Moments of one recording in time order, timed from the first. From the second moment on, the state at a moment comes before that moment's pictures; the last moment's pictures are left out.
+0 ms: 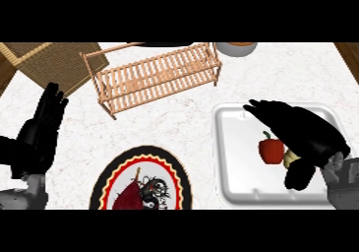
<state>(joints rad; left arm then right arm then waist) -0.09 0.36 -0.10 -1.65 0.20 0.33 0.12 -0.42 -0.66 0.47 -1.81 0.44 0.57 0.52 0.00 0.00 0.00</state>
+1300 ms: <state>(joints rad) -0.09 0.26 -0.01 -1.67 0.09 0.23 0.15 -0.30 -0.50 0.34 -1.48 0.88 0.47 0.17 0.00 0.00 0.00</state>
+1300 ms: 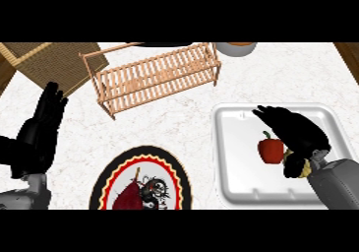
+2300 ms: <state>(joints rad) -0.07 0.19 0.03 -1.66 0.03 0.18 0.14 -0.33 -0.38 0.31 -1.24 1.11 0.36 -0.04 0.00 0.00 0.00</state>
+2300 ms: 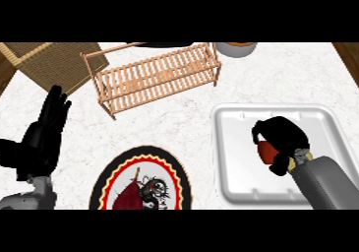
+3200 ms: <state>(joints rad) -0.11 0.17 0.01 -1.66 0.01 0.17 0.16 -0.33 -0.03 0.71 -1.47 0.96 0.25 0.61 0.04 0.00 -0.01</state>
